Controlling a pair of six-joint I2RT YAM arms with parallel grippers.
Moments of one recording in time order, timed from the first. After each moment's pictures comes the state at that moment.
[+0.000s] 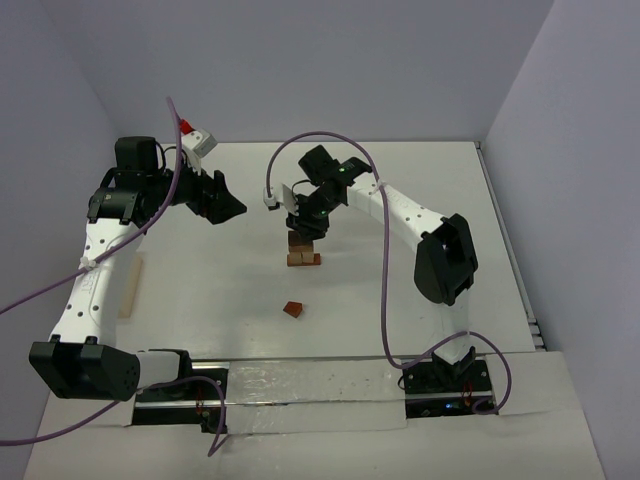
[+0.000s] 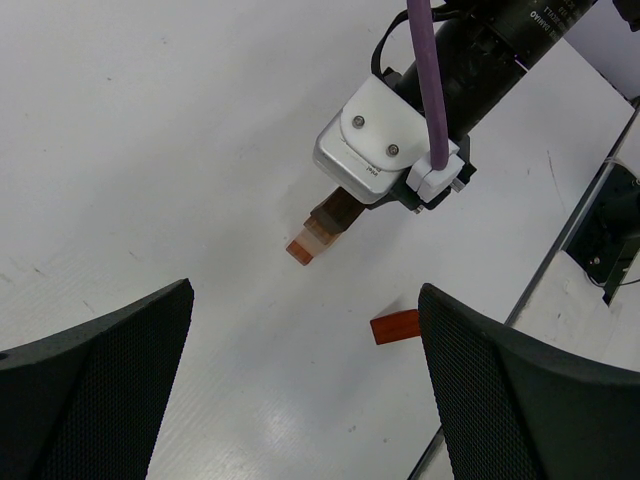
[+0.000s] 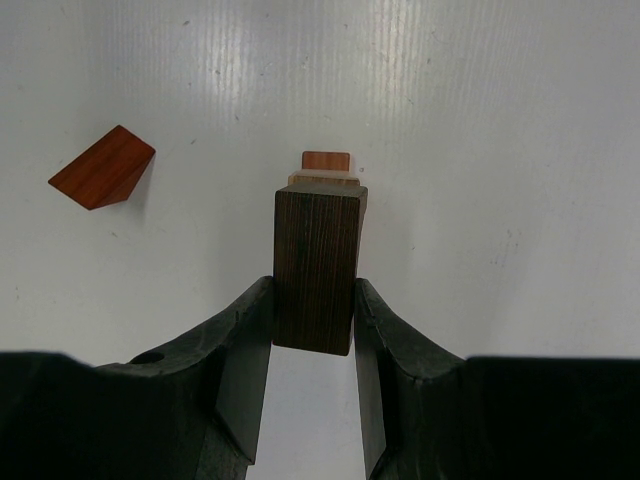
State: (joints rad) left arm -0.09 1.28 1.39 -0.74 0.79 0.21; right arm 0.66 1.99 1.82 -0.98 -0.51 -0.85
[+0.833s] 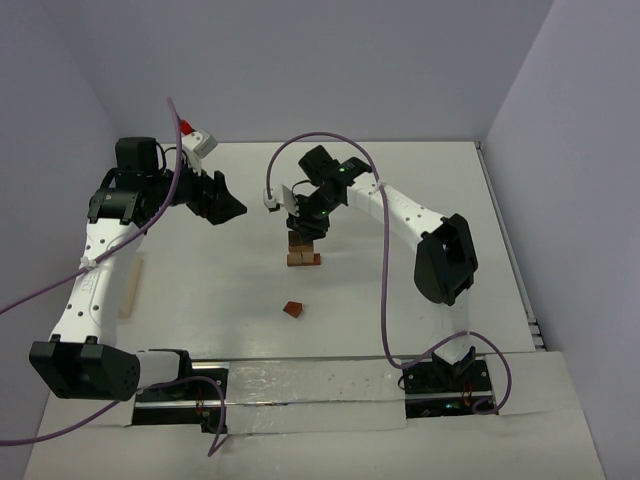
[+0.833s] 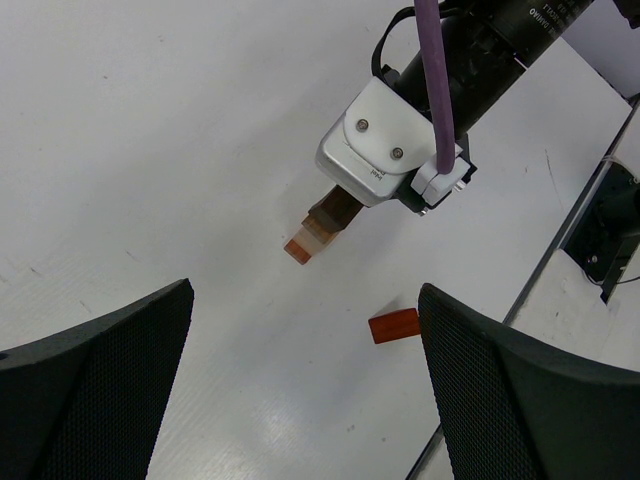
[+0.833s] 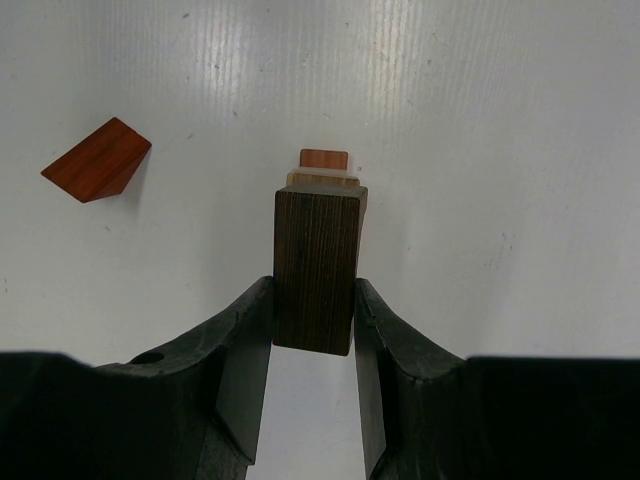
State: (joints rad) left arm -0.09 1.28 1.39 -0.74 0.79 0.21; right arm 0.66 1.99 1.82 -0.98 -0.51 -0.88
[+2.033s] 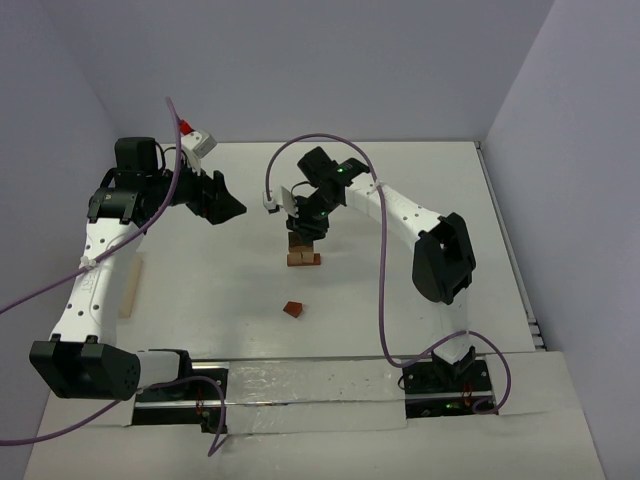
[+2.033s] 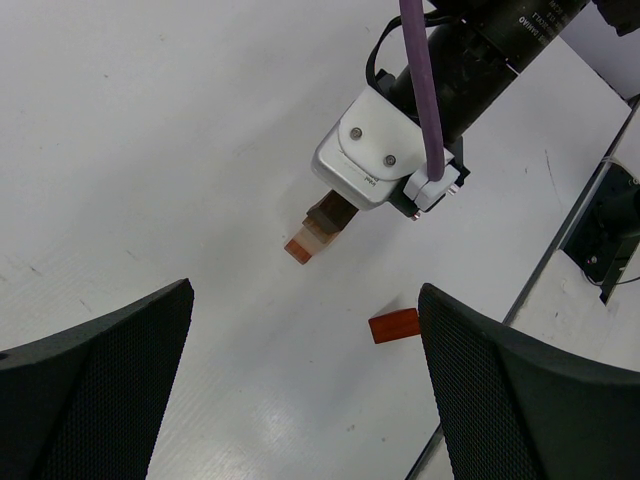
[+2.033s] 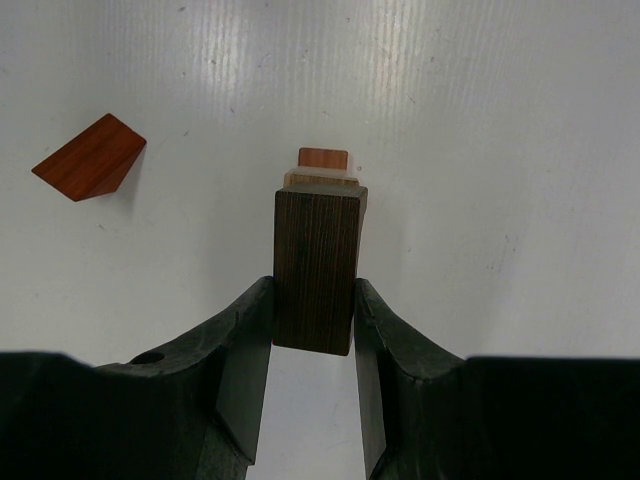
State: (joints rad) left arm -0.09 1.28 1.39 -0.74 0.80 0.21; right arm 0.67 2.00 1.82 -0.98 -0.50 -0.89
